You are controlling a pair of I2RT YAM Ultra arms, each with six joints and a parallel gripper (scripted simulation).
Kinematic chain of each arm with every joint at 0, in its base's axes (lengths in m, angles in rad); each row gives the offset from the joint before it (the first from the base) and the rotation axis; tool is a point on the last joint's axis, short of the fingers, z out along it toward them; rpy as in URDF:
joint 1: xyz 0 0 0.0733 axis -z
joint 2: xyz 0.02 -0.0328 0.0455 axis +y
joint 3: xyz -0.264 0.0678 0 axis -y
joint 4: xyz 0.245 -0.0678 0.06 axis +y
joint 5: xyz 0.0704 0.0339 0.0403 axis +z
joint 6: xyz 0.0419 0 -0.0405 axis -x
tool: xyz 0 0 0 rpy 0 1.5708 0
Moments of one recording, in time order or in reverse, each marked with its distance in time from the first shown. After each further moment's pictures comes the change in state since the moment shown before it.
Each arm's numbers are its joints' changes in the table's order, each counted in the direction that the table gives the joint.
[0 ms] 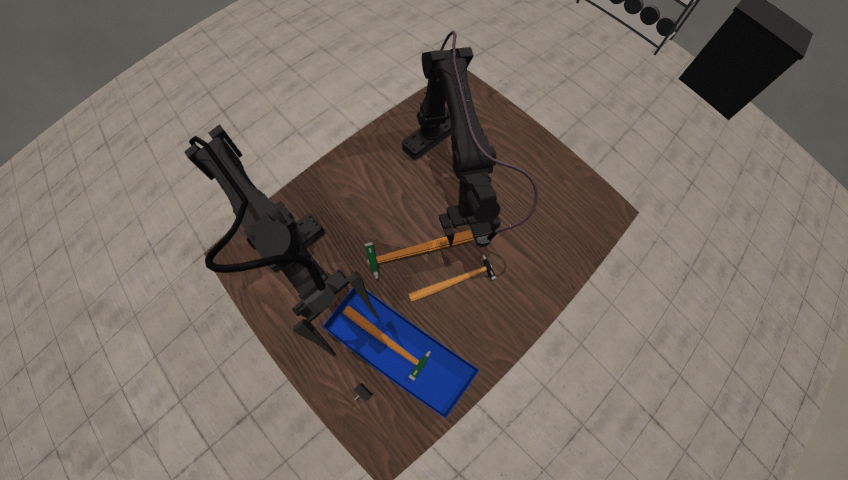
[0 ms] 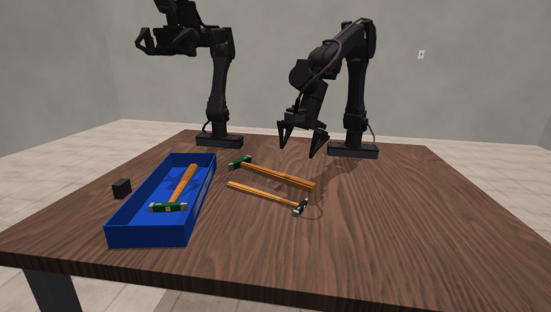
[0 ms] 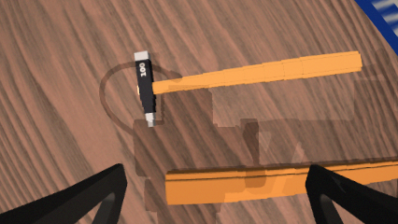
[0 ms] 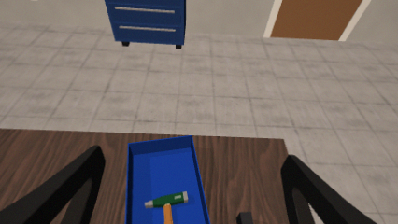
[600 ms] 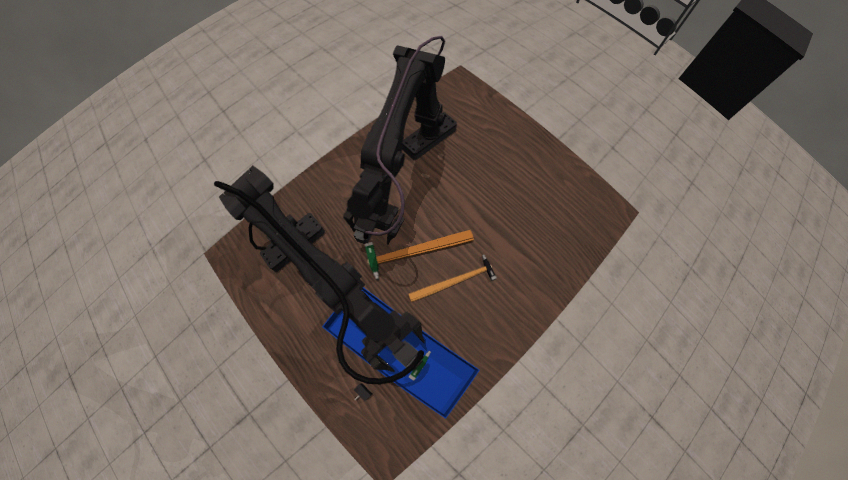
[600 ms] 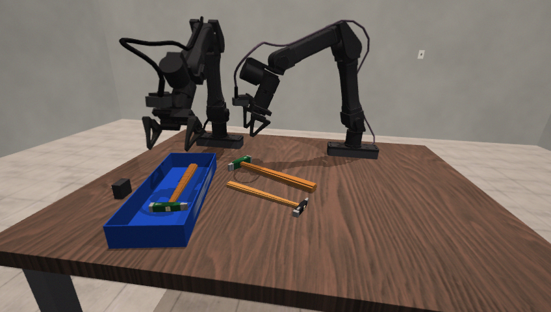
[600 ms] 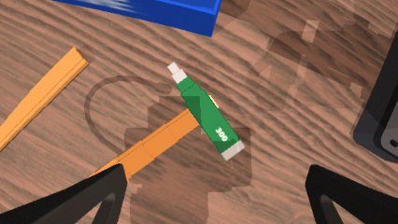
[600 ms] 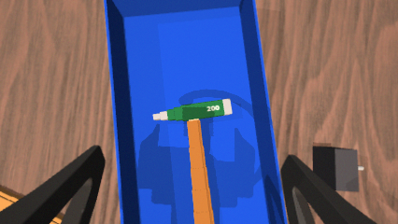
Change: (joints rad) left arm 0.586 0.030 0.031 -0.006 0.000 0.006; right arm -0.086 0.602 0.129 0.165 -0.010 -0.051
